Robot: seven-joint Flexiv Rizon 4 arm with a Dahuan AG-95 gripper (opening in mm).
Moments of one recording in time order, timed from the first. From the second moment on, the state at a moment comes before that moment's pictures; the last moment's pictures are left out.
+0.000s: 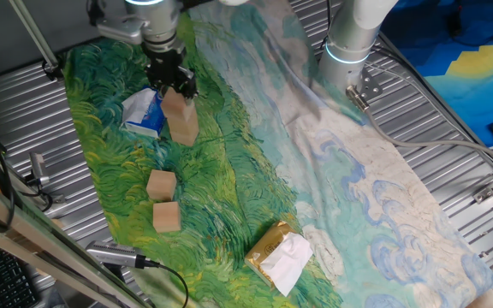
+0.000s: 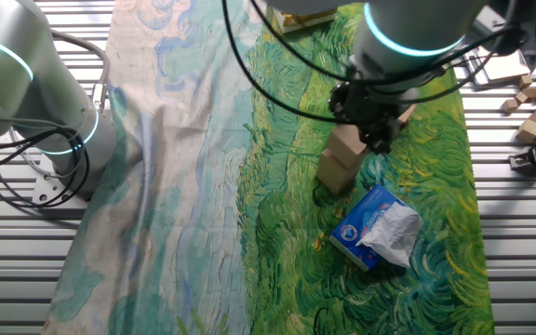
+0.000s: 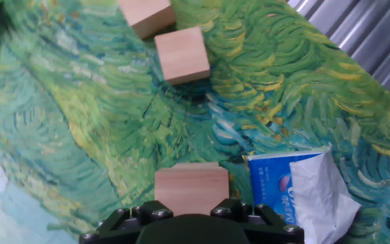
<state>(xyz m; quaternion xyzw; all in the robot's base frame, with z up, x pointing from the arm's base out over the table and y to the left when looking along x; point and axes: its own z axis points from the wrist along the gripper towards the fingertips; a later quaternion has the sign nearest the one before) 0.499 -0.039 0.179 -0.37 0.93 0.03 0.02</state>
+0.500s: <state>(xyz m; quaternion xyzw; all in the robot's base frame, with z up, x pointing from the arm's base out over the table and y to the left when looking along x) 0.497 -0.040 0.173 -0.40 0.91 0.02 0.04</state>
